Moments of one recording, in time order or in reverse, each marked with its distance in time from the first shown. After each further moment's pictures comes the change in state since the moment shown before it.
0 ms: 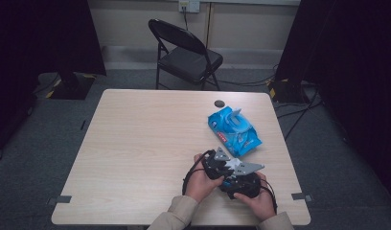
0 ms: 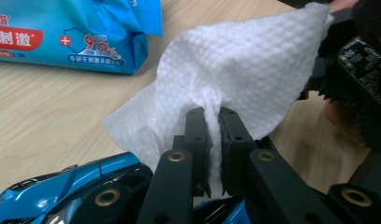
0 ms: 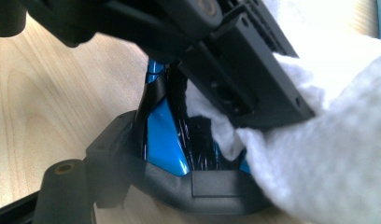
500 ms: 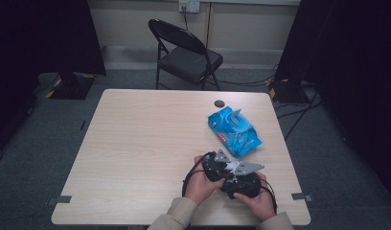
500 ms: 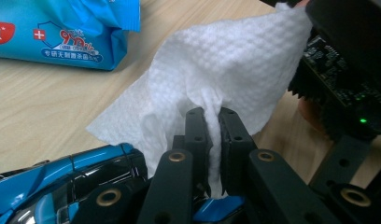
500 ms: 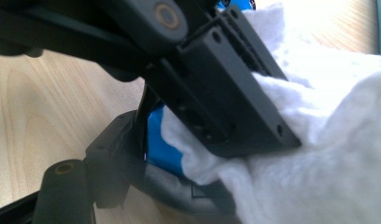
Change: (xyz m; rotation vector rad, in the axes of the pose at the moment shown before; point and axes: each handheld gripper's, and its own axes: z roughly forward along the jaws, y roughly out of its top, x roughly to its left) left arm -0.008 0.000 -0.002 0.009 -0.042 -0.008; right arm 0.000 0.000 0.000 0.001 -0.001 0.000
